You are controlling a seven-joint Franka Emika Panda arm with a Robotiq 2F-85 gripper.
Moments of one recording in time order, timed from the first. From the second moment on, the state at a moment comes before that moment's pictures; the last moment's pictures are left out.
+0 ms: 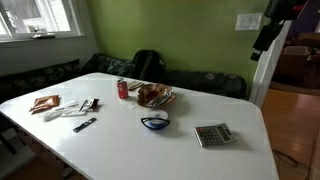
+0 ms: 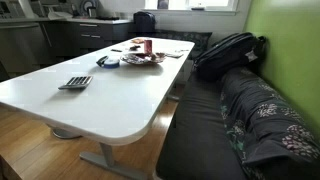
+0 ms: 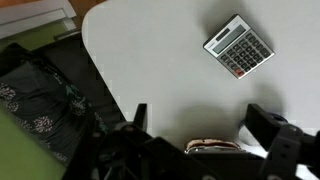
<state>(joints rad) 0.01 -0.73 0.22 -2.75 -0.11 2.25 0.18</state>
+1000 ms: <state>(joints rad) -0.02 -0.69 0.23 -2.73 -0.13 2.25 0.26</state>
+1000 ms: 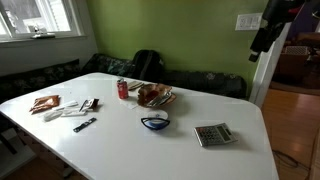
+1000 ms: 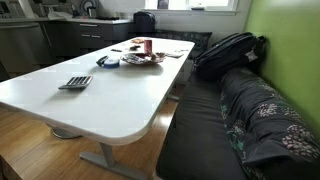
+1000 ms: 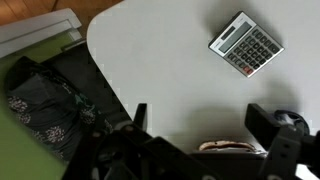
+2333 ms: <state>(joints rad) -0.09 0.14 0.15 -2.03 -0.23 2.13 0.49</state>
